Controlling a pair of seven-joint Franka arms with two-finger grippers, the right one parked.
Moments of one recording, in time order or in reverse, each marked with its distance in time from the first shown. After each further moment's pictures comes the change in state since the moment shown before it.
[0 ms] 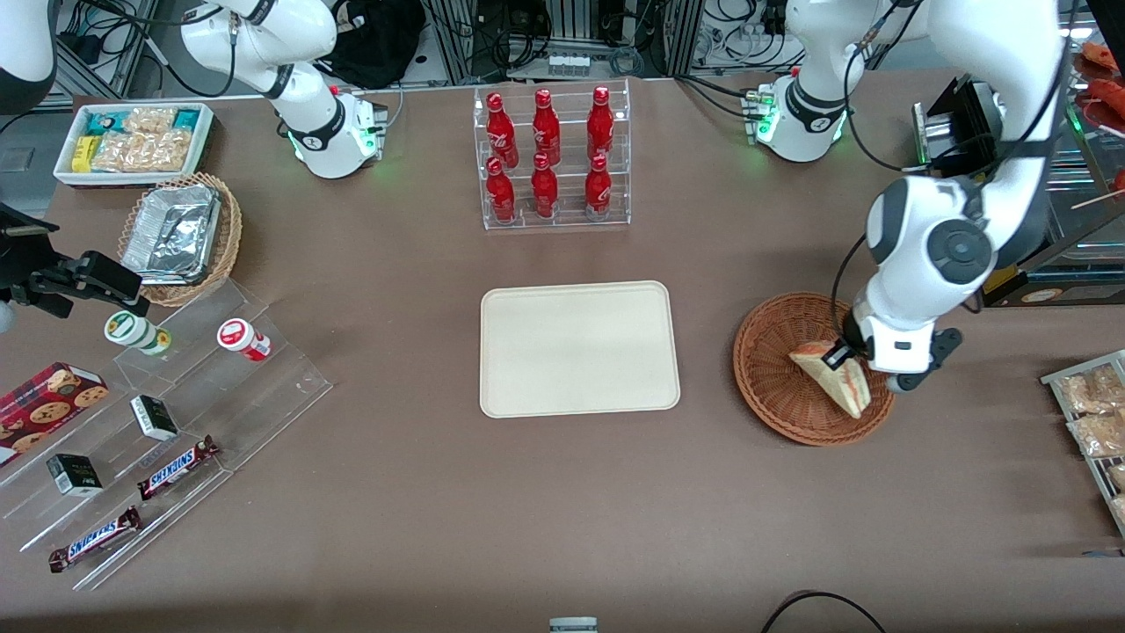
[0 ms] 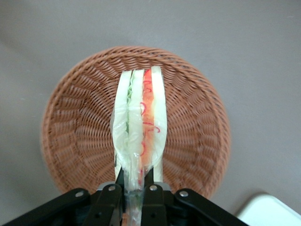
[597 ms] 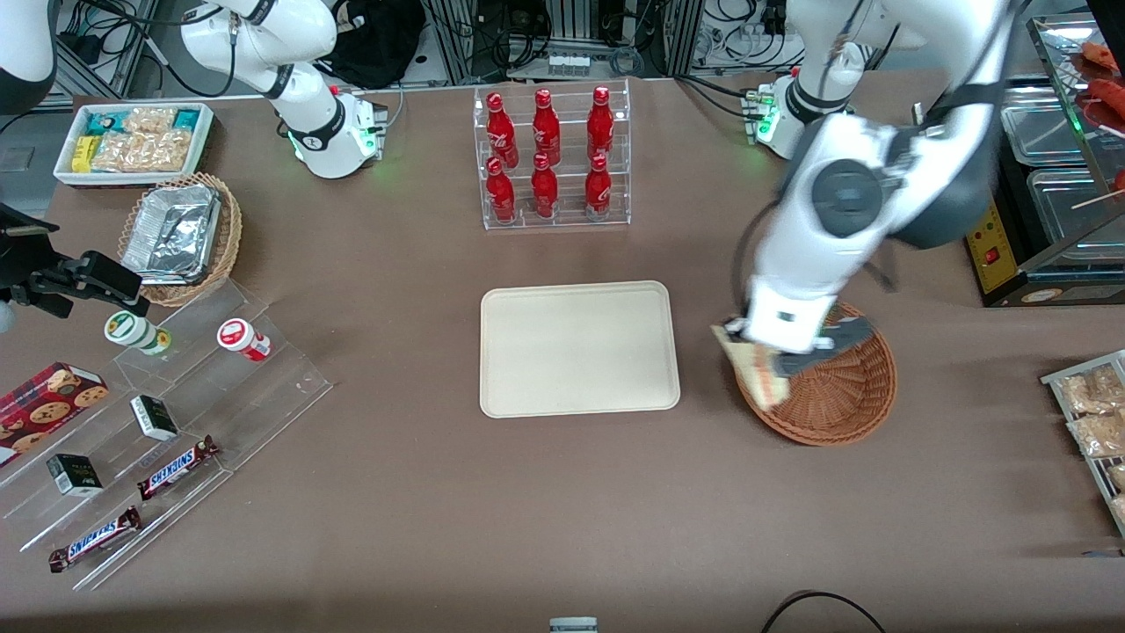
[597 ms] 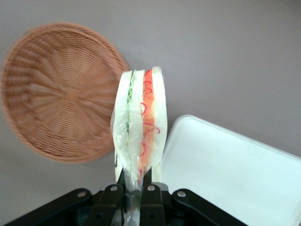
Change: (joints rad) arm -0.315 0.124 -0.015 0.374 0.000 -0.278 -0.048
